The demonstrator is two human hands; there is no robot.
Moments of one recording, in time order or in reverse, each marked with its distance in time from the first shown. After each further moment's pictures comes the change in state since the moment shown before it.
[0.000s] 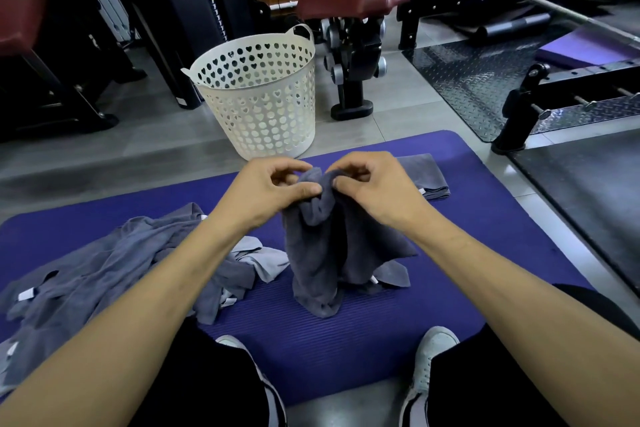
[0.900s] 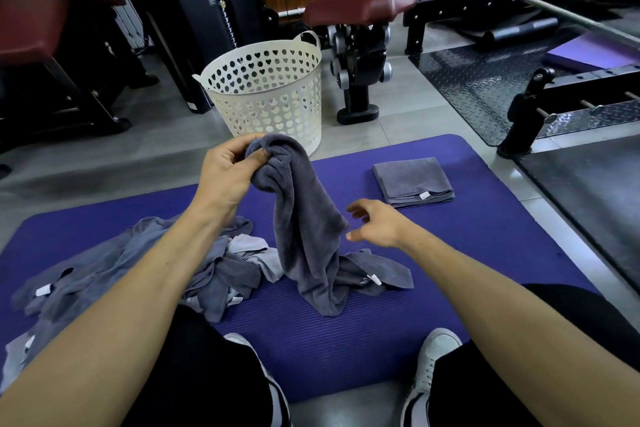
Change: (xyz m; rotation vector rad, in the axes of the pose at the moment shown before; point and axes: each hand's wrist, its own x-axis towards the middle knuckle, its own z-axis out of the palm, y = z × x) left_hand 0.008 -0.011 -0.029 -0.386 0.305 0.138; right_hand -0.002 0.086 0.011 -0.301 -0.321 0.405
